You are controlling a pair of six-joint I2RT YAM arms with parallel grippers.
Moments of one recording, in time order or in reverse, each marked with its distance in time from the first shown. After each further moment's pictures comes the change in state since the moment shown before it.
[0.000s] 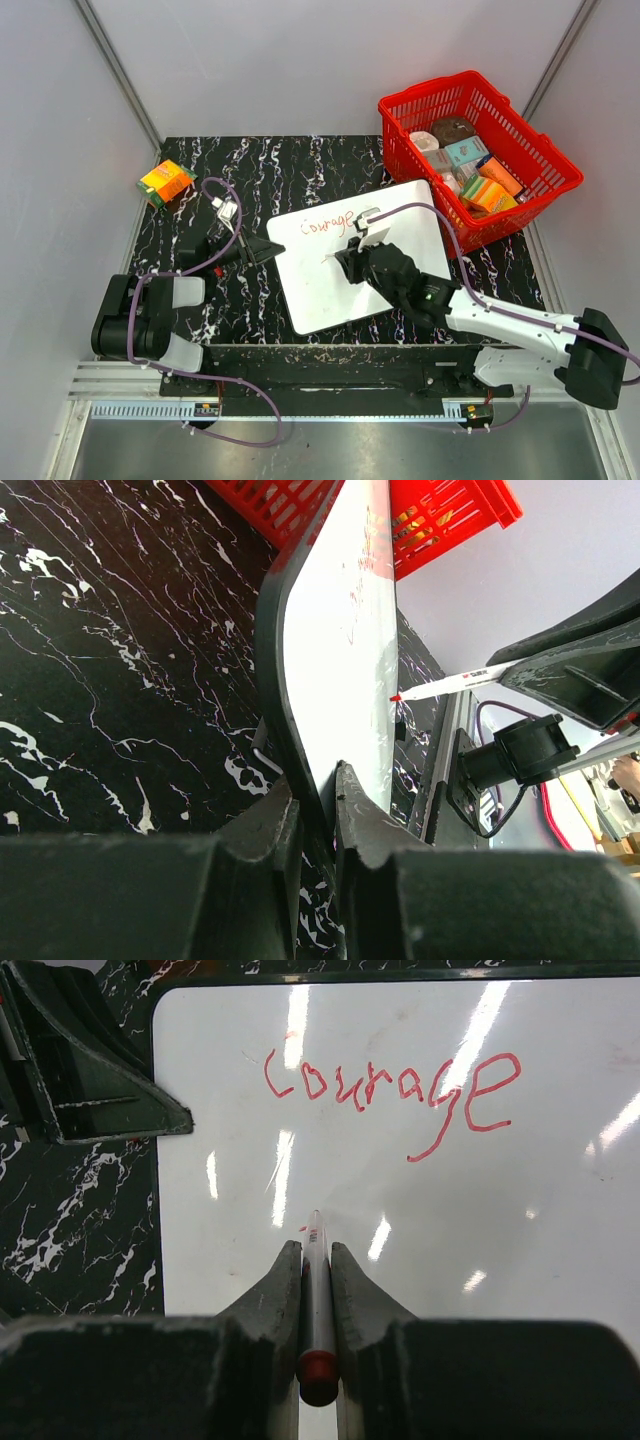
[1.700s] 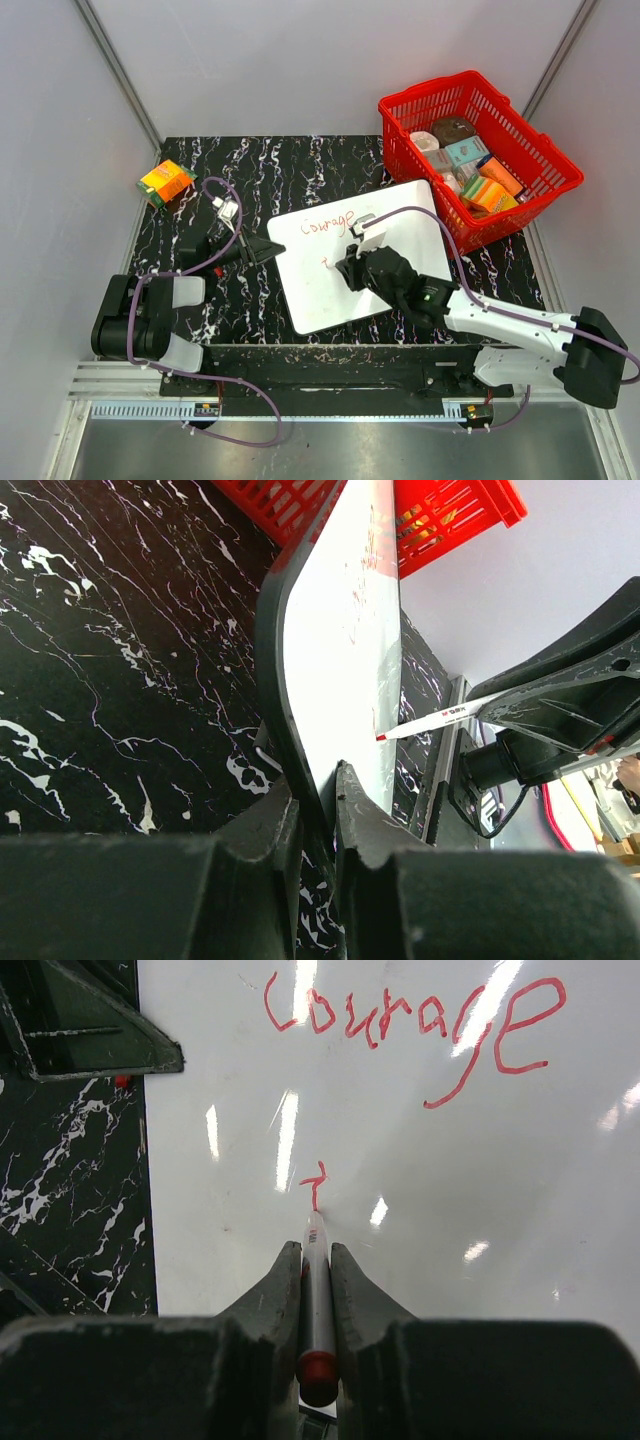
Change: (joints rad) left arm -0.003 -0.002 0.006 -0.024 -0.005 0.010; right arm 0.000 0.023 -0.010 -0.060 -0.055 0.013
